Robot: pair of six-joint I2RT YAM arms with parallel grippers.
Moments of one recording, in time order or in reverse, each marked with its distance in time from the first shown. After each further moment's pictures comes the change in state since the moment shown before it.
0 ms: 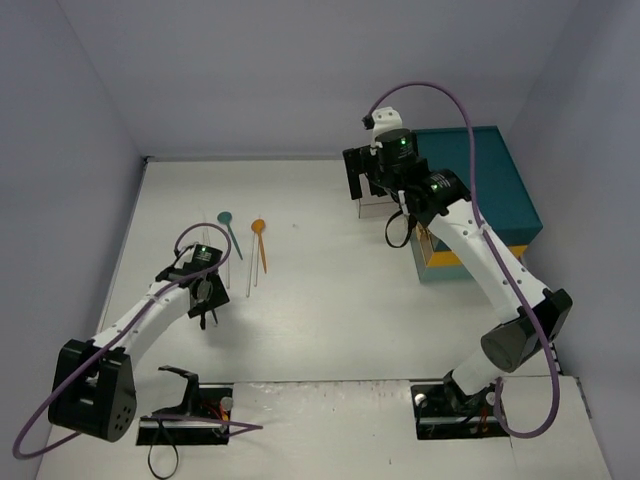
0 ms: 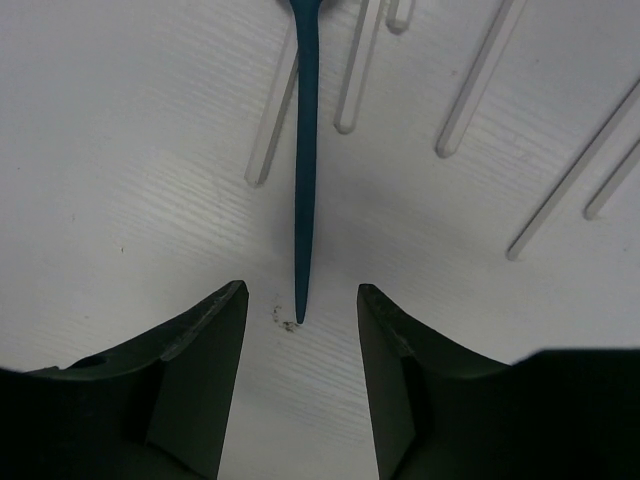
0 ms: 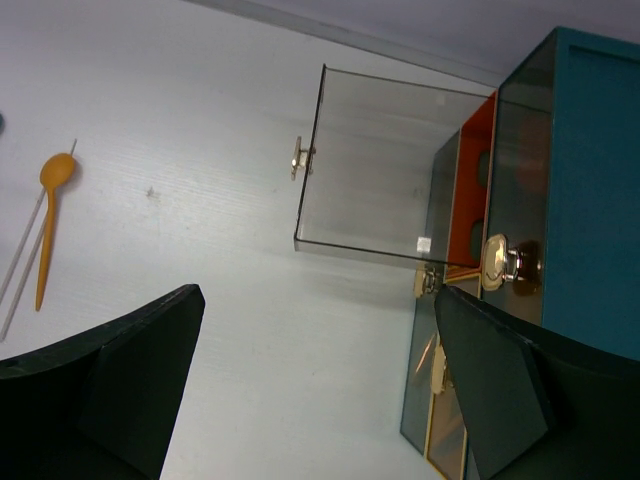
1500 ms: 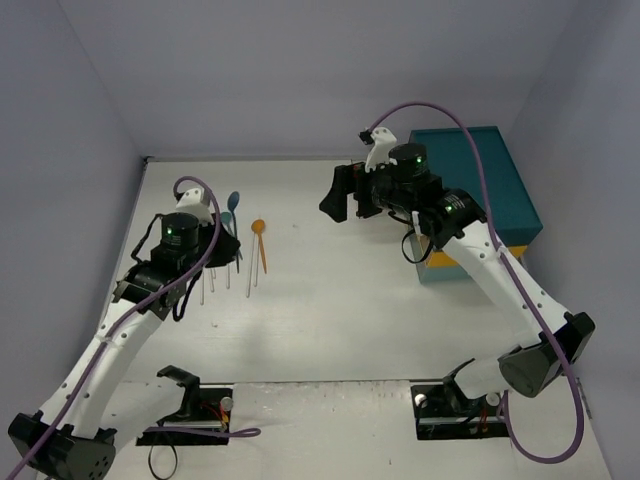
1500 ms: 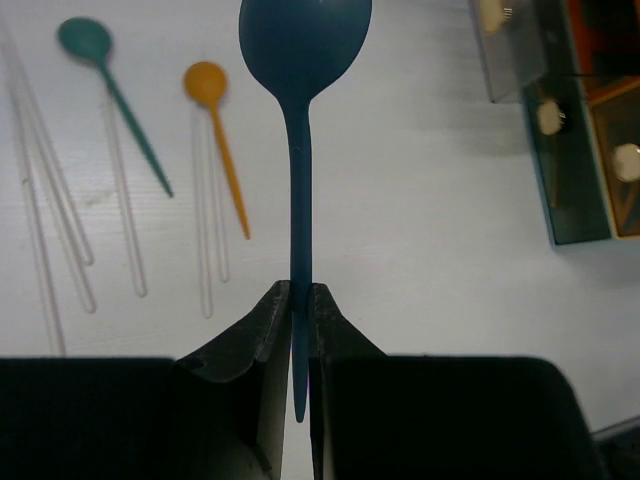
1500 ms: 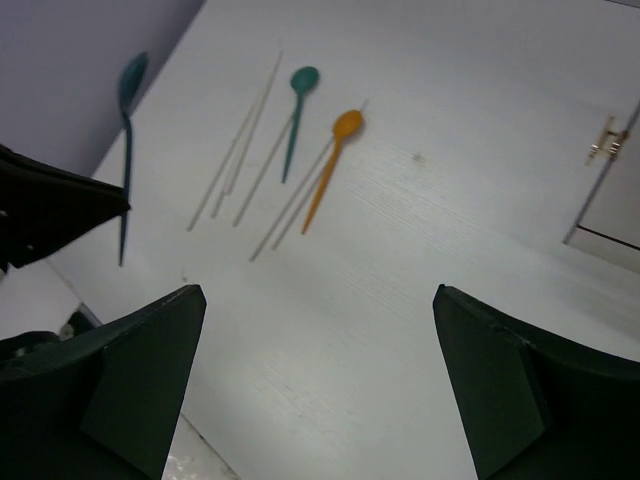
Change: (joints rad) left arm -0.104 -0.261 0.308 0.114 0.268 0.205; right arm 0.018 -0.157 -0.175 0.115 -0.535 0.209
